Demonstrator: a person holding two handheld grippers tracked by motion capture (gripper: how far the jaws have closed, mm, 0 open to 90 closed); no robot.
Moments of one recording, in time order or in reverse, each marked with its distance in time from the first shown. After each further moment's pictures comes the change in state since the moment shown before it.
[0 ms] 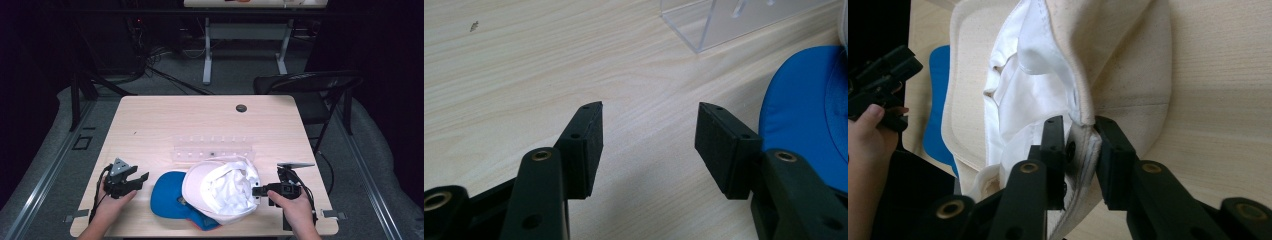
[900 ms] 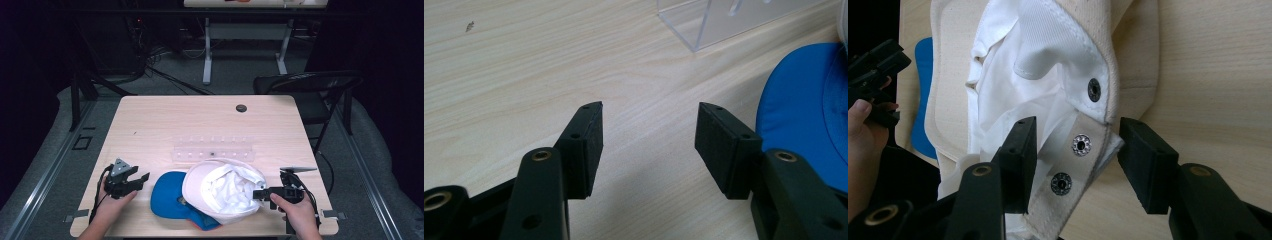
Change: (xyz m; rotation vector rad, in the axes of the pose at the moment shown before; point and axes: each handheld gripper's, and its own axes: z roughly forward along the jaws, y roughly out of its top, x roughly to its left) left arm -0.001 0.000 0.001 0.001 -0.005 0.001; right arm -0.017 -0.007 0.004 0.015 0.005 0.018
